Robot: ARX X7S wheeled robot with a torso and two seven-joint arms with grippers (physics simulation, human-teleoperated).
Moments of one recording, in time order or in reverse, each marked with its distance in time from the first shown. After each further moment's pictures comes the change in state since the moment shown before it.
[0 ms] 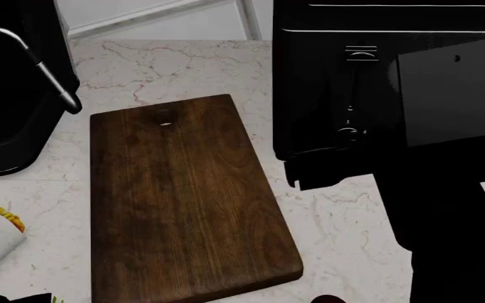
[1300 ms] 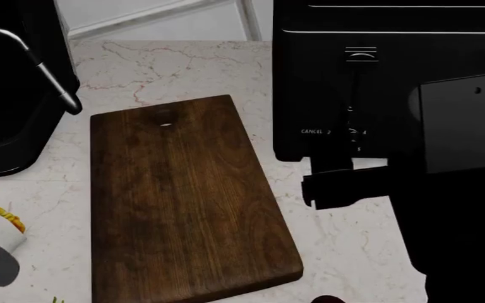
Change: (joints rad) left arm 0.180 0.108 0.050 -0.028 0.192 0.044 0.063; right arm -0.104 0.054 0.026 -0.023 0.007 -0.069 -0.001
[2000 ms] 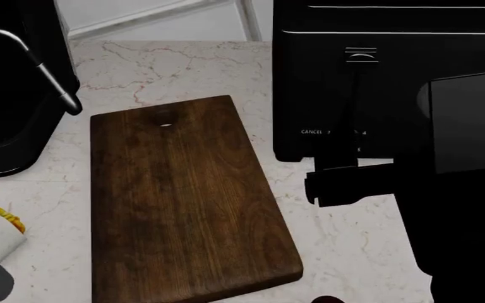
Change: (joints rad) left arm 0.006 -0.041 0.003 0.061 -0.056 0.022 -0.014; right arm 0.006 0.014 0.017 -0.020 0.040 -0.002 0.033
